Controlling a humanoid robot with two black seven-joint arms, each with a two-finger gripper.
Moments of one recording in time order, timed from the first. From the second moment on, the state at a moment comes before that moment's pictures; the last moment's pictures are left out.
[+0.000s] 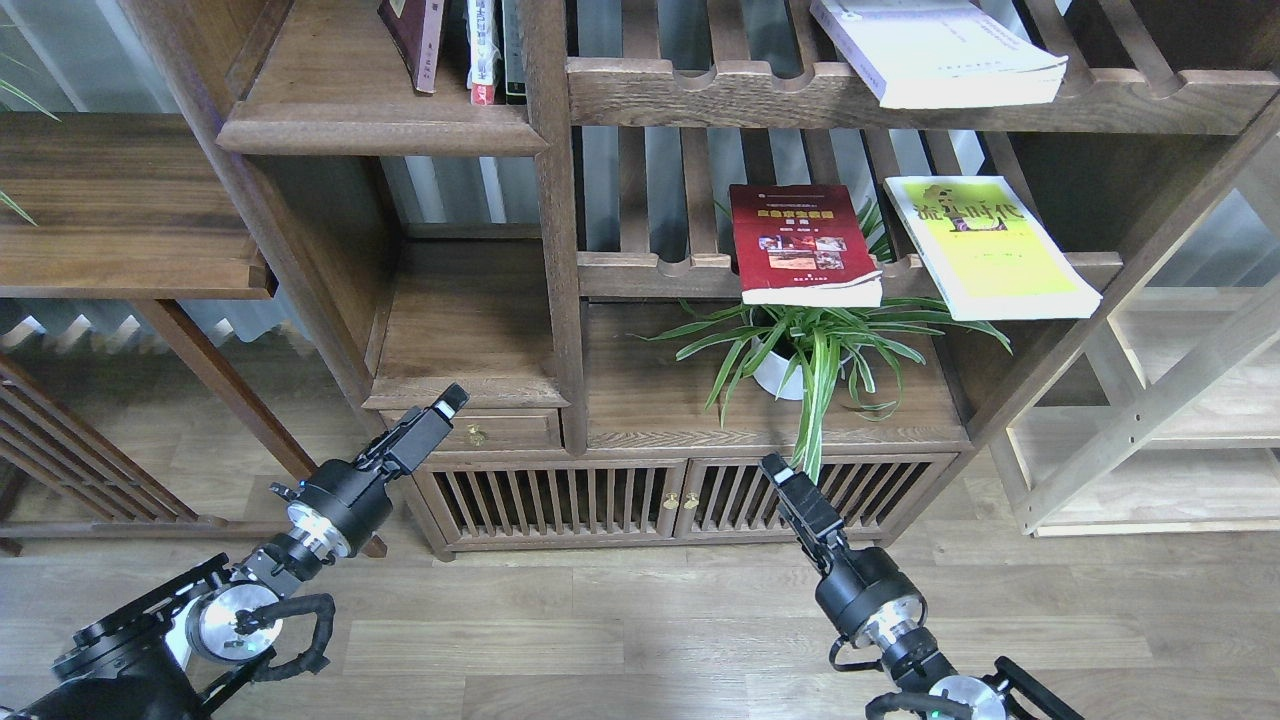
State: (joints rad) left arm -0.37 0.23 -0.60 -0.82 -0.02 -0.49 -0.28; right arm -0.11 -0.14 1.00 1.22 0.00 0.33 0.14
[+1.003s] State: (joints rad) left arm -0.36 0.21 -0.60 -0.79 -0.09 -0.49 -0.28; right arm -0.12 -0.14 1.00 1.21 0.00 0.41 0.15
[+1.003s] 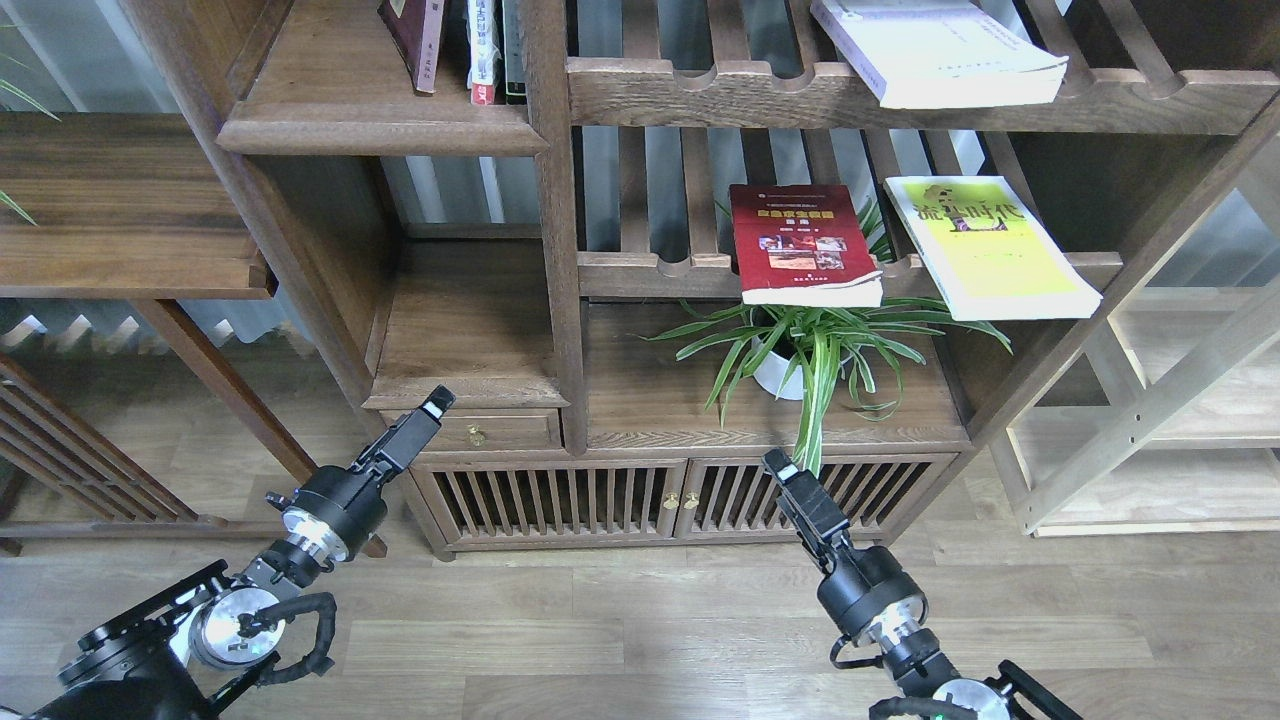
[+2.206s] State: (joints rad) left arm -0.34 0.21 -0.60 -0.80 -0.09 -0.49 -0.28; right arm -0.15 -0.14 1.00 1.21 0.00 0.41 0.15
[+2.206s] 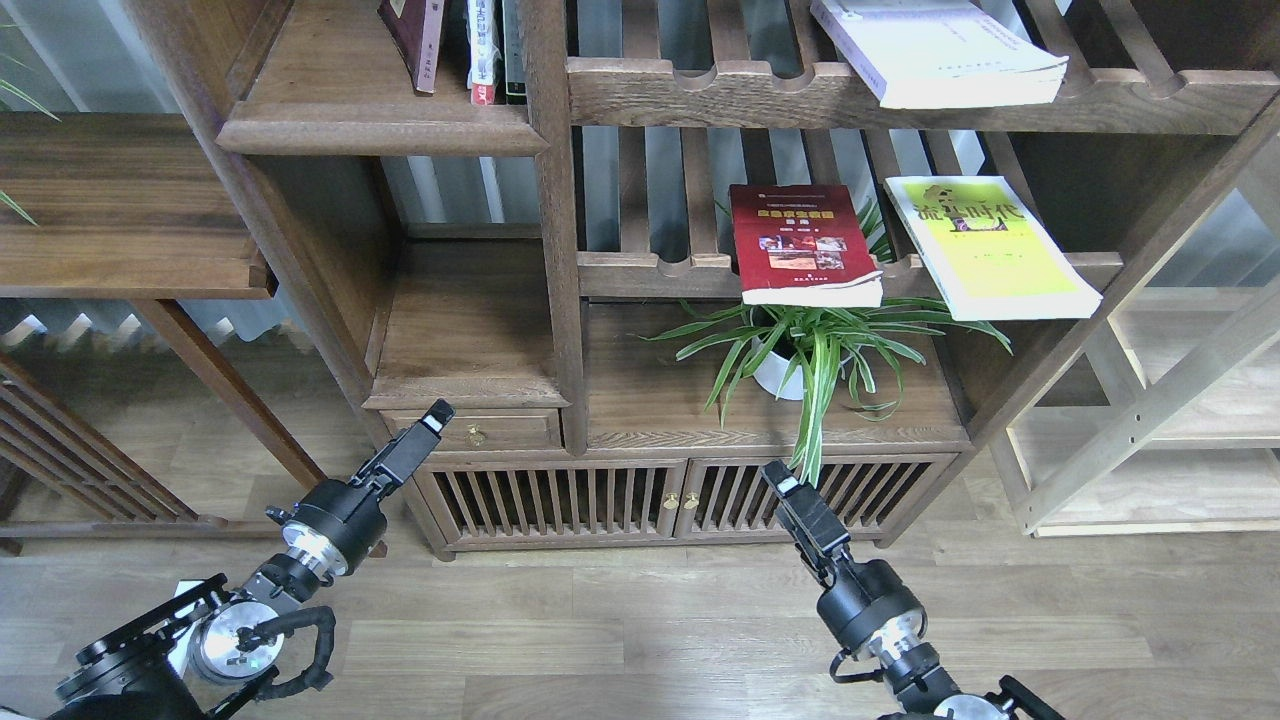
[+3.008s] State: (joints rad) left arm -0.32 0.19 -0.60 -0.79 -0.09 -0.49 -0.28; right arm -0.16 -0.11 0.99 1.21 0.00 0.41 0.14
